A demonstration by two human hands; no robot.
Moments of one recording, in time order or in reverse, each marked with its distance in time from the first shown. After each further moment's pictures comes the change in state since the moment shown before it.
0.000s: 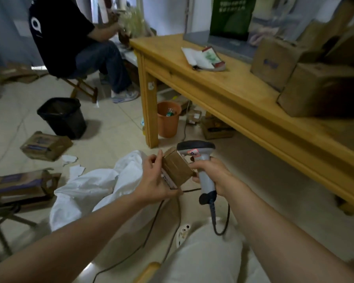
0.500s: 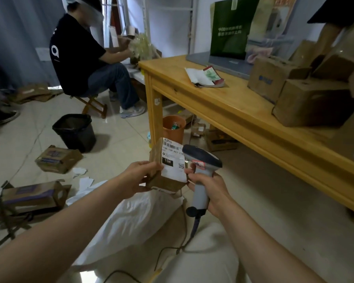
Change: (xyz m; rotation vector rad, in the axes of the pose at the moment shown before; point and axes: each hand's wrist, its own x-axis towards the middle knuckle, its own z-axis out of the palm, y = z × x) left_hand 0.002 0.024 -0.075 -0.655 -0.092 -0.631; right_hand -0.038 0.017 0.018 0.417 -0.015 -0.157
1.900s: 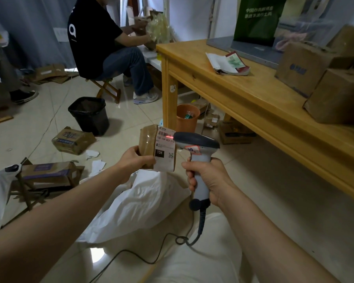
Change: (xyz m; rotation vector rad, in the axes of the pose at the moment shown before) left_hand 0.035 -0.028 -0.050 0.103 0.188 0.195; right_hand -0.016 -0.016 0.047 -0.202 -0.162 0.077
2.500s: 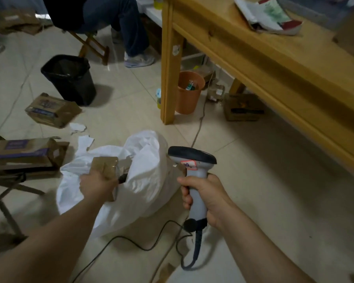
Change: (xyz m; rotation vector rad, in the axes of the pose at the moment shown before) left_hand 0.083 -0.171 -0.037 0.600 0.382 -0.398; right_hand 0.094 0.062 0.016 0.042 0.029 0.253
